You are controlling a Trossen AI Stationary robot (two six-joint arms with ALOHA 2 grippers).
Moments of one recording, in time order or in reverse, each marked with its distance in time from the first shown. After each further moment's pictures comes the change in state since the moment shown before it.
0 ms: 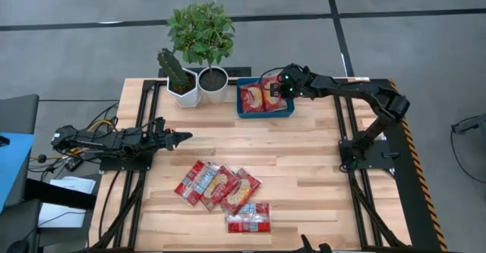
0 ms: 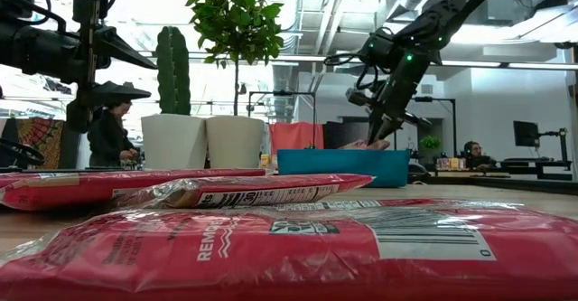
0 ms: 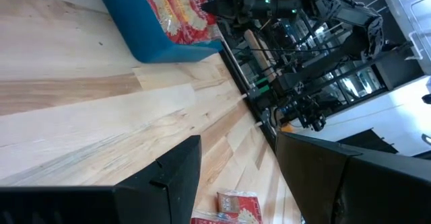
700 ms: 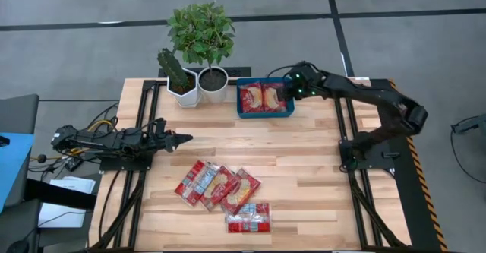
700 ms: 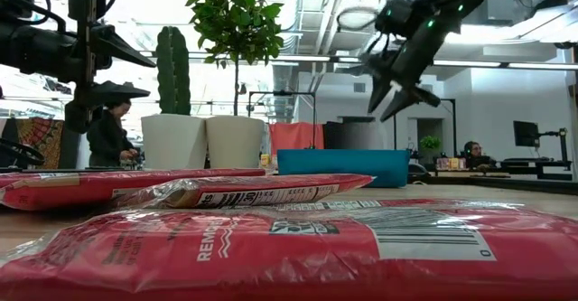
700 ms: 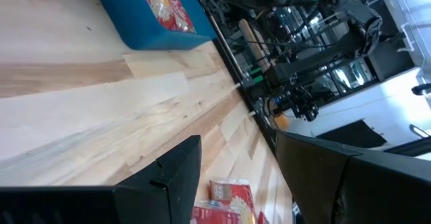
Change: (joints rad) left arm 0.000 0.000 0.000 -0.001 0.052 -0.020; right arm 0.043 -0.216 0.000 -0.152 -0.135 -0.159
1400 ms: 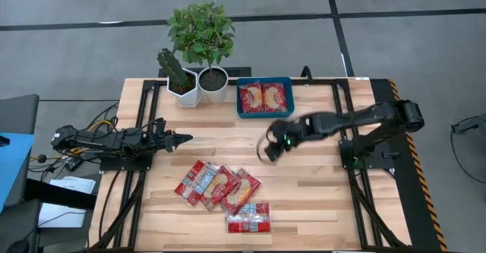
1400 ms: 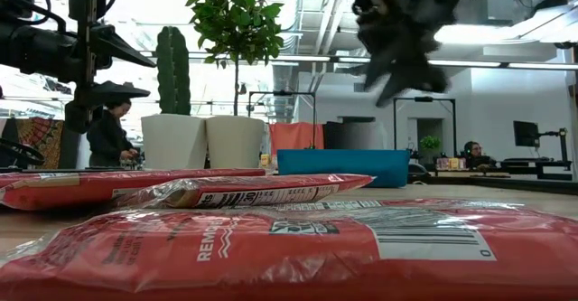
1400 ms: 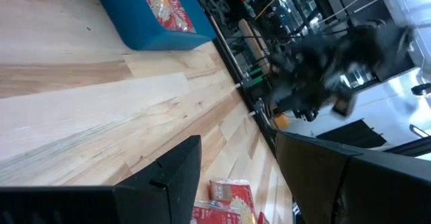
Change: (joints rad) left arm 0.000 0.000 0.000 0.000 -0.002 0.001; right arm 0.655 0.057 -0.003 -0.018 -0.001 0.267
